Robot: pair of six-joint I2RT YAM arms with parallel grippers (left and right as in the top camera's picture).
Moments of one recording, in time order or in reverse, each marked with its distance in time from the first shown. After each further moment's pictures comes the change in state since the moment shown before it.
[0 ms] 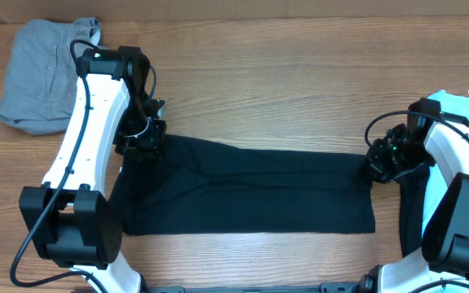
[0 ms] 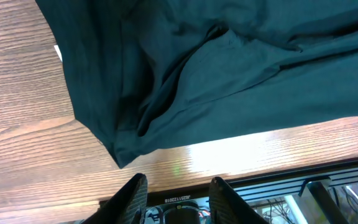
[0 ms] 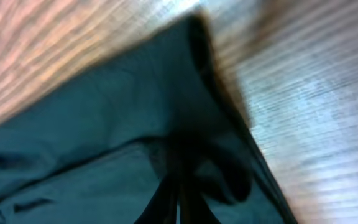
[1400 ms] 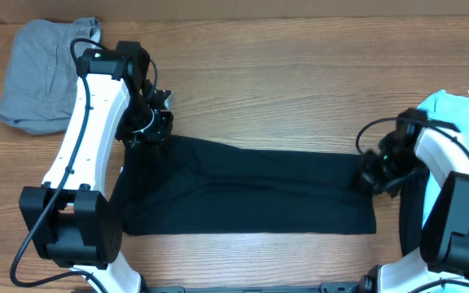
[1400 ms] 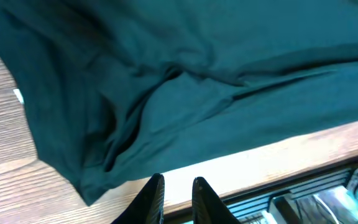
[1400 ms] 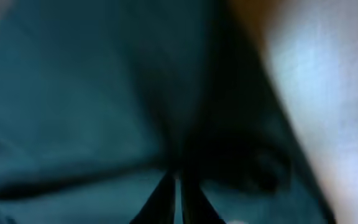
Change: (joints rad) left arm -0.001 0.000 0.000 0.094 0.159 -0.005; right arm 0.040 0.000 -0.093 -0.050 -0.016 0.067
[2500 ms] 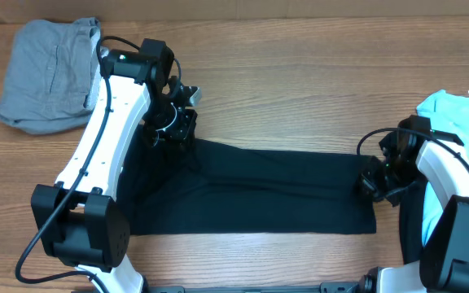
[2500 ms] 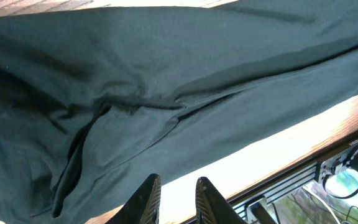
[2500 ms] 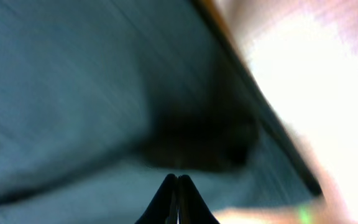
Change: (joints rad) left arm -0.099 0.000 0.000 0.080 0.120 0.001; right arm 0.000 -0.123 -0.072 0.037 0.042 0.085
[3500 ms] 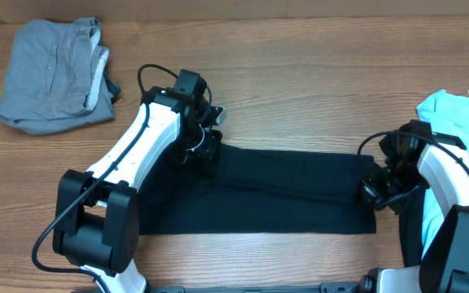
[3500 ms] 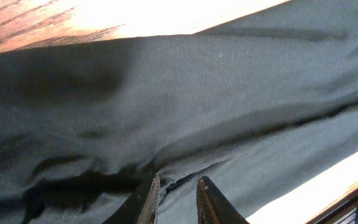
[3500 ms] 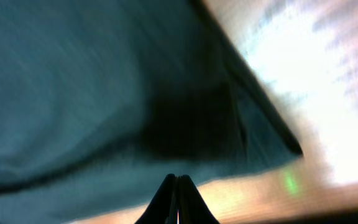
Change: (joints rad) left arm -0.129 -0.001 -0.334 0.446 0.005 -0.080; right arm 0.000 -0.043 -0.013 -0.095 0.023 0.016
